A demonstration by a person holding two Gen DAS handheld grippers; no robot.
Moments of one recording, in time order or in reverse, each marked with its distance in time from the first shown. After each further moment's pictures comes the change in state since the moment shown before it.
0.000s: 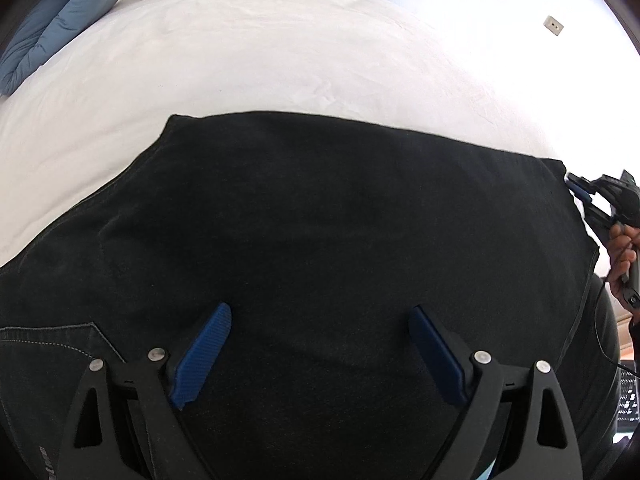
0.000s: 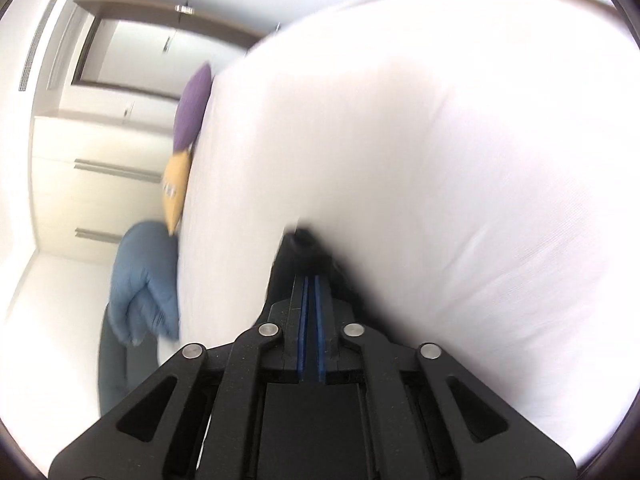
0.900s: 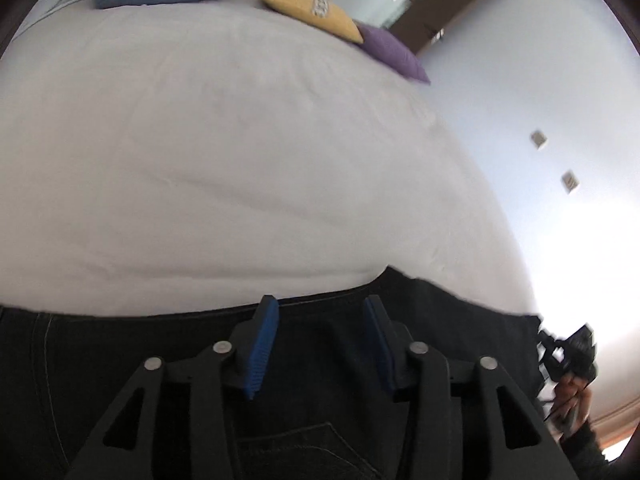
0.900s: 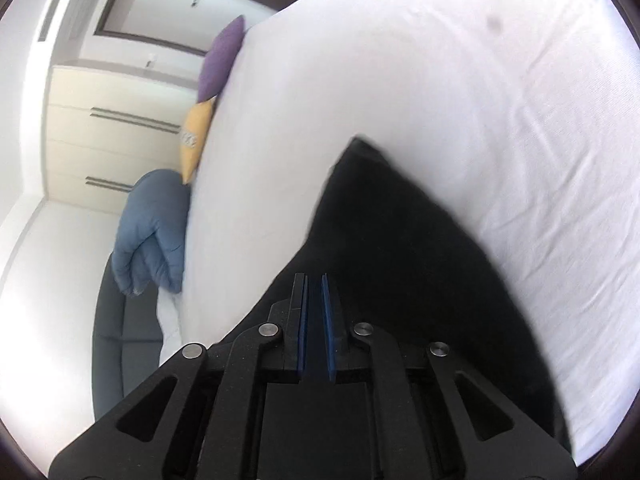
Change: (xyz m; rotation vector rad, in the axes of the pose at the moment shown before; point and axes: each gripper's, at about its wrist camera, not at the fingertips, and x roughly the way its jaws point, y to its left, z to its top) left arm -0.080 0.198 0.006 -0.383 -0.293 -0.209; right arm 0.029 0.058 -0.032 -0.127 0.234 0.164
